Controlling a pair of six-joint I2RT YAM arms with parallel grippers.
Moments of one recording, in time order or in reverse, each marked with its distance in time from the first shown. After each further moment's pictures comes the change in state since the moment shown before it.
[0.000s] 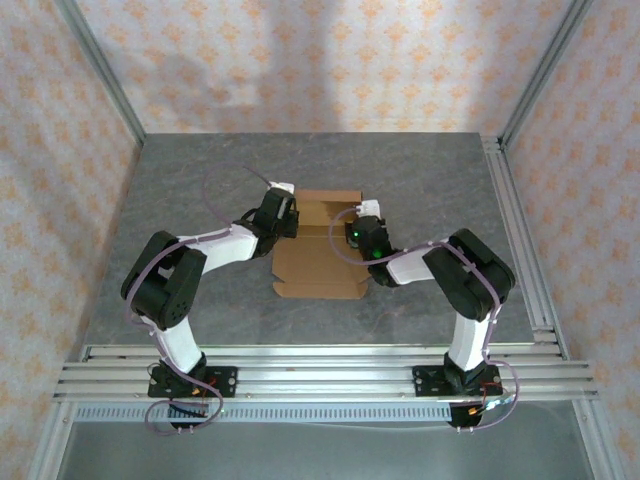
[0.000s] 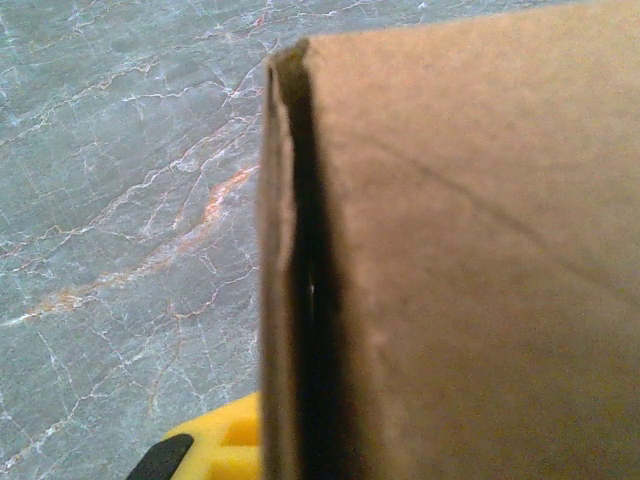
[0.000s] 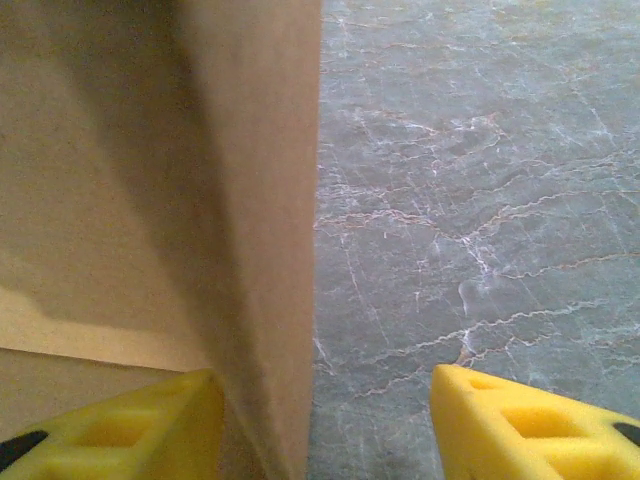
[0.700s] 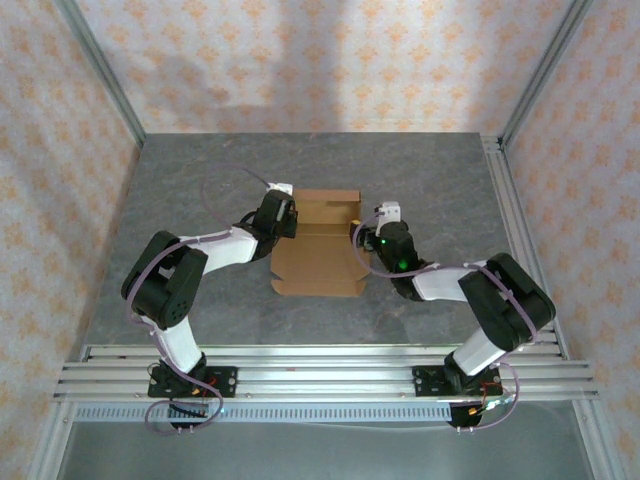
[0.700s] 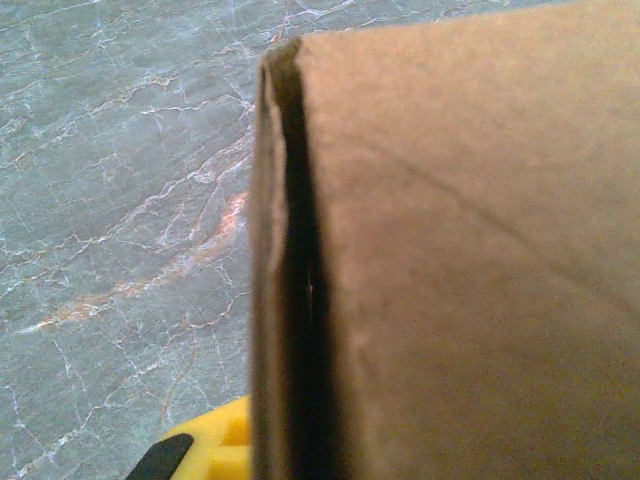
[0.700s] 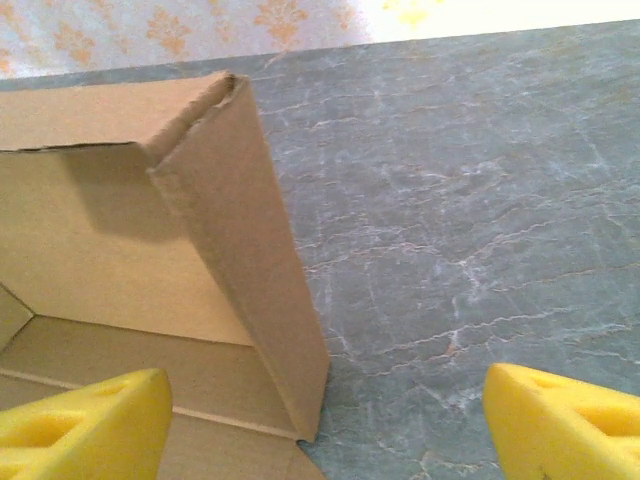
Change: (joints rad) left arm 0.000 0.003 -0.032 0.069 -0.031 0.008; right arm -0.064 -0.257 -0.200 0.111 -0.214 0.048
